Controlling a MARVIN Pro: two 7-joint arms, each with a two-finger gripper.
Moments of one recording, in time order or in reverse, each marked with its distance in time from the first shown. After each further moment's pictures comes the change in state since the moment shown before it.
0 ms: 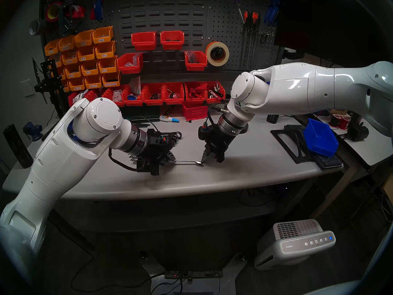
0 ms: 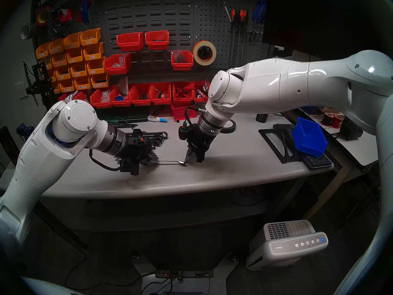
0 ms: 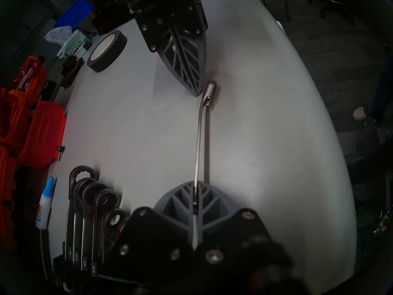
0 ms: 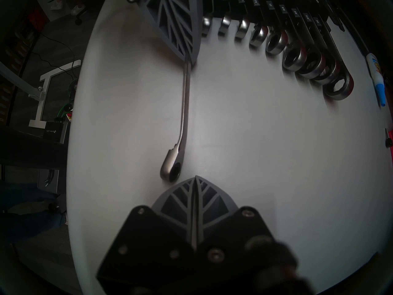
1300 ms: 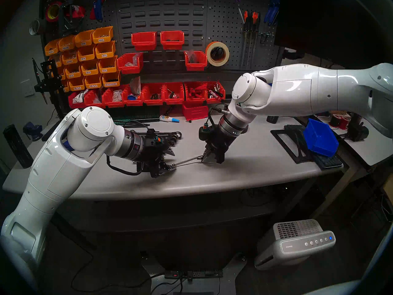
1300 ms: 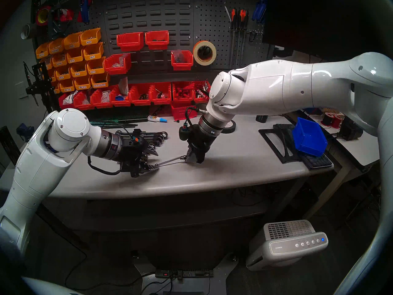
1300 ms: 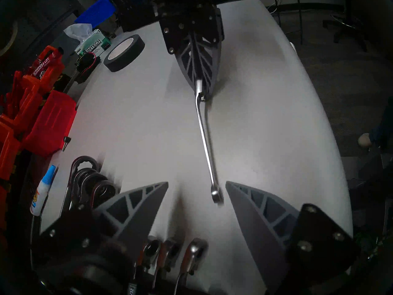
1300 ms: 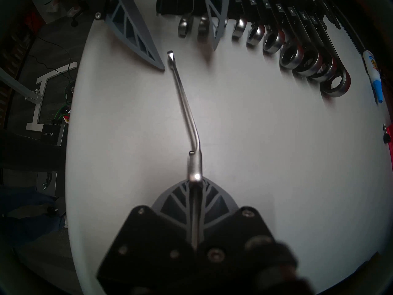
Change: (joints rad) left arm 0.115 -0.028 -0.087 -0.002 -0.063 -0.011 0.054; right arm 0.001 0.026 0.005 -0.036 0.003 0.013 -0.035
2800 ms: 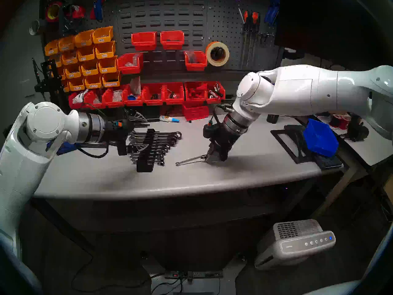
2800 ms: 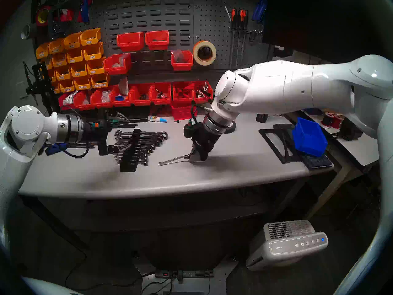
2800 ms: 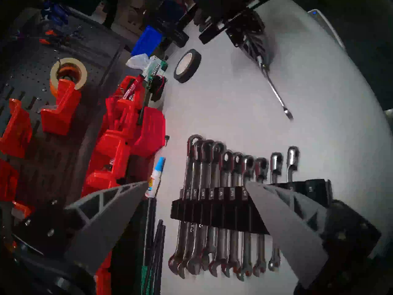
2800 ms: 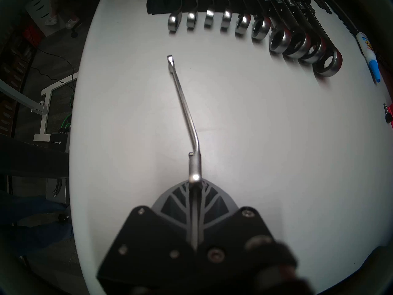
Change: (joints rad) left arm 0.269 0.211 -0.402 -0.083 -0.094 -0.419 0.130; right arm -0.015 0.004 -0.002 0.057 0.037 0.014 0.050
